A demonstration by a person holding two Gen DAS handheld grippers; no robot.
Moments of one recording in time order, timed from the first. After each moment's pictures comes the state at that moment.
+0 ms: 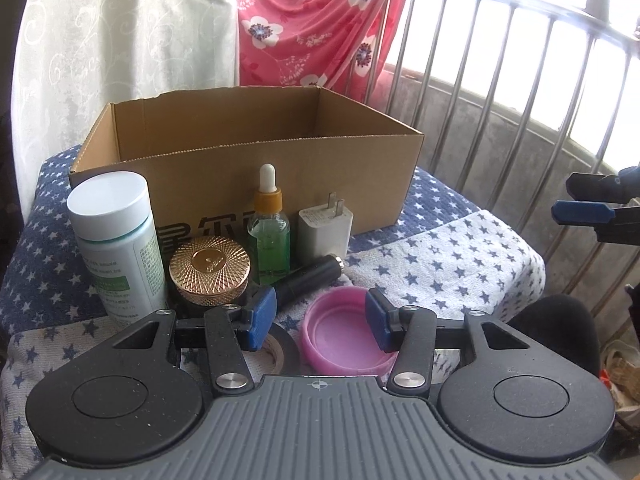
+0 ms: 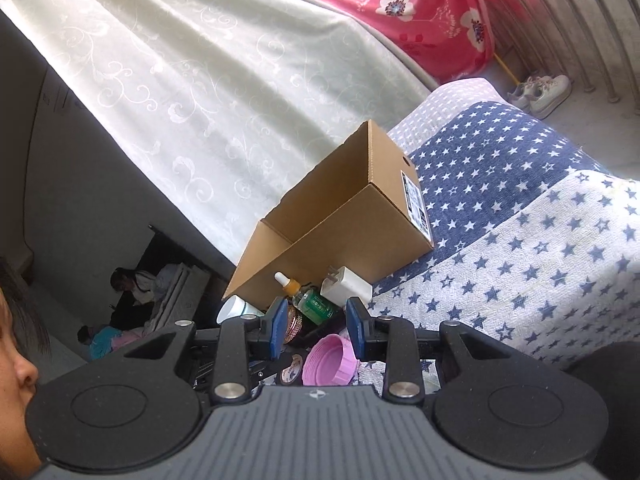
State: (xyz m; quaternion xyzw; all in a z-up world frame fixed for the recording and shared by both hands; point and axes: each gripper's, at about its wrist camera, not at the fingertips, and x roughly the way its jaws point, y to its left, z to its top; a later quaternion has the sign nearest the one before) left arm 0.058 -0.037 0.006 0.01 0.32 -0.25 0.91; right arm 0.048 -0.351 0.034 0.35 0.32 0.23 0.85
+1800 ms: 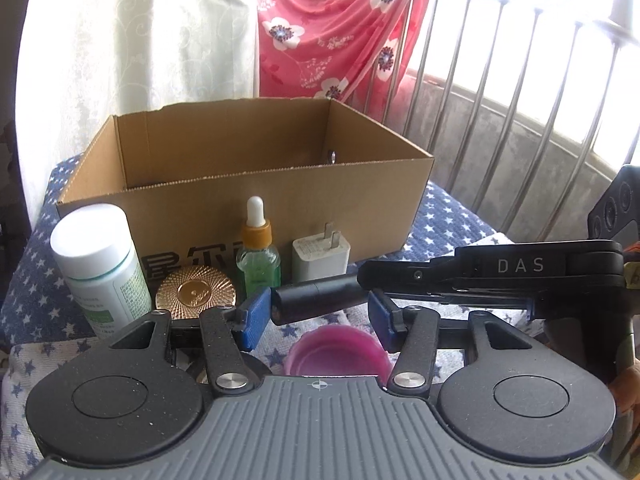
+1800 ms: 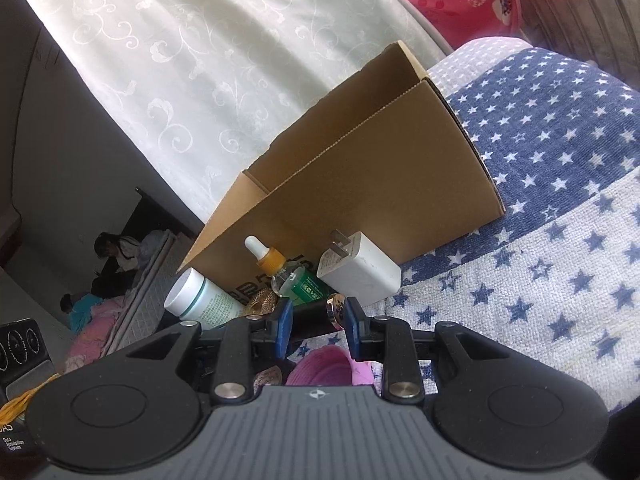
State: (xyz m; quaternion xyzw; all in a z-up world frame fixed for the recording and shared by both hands) left arm 0.072 -0.069 0.024 0.00 0.32 -0.21 0.92; right arm 0.117 -0.252 -0.017 0.30 0.33 0.25 0.86
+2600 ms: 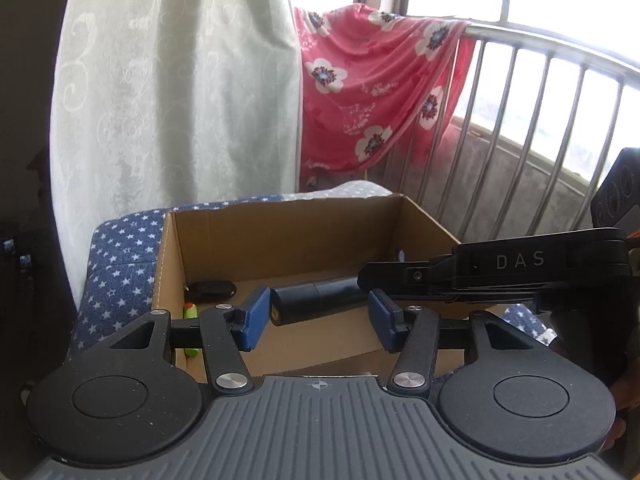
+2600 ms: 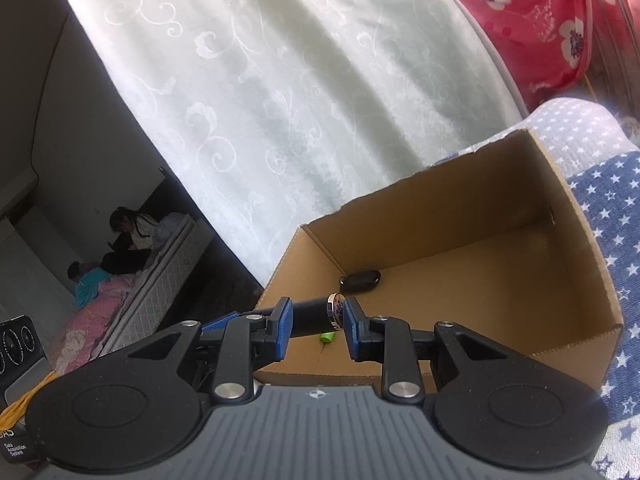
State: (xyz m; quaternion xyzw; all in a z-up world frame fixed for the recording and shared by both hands) left arm 0.174 -0.034 0.073 -0.01 0.30 -0.16 0.94; right arm 0.251 -0.196 0.055 0.25 0.37 0.30 0.85
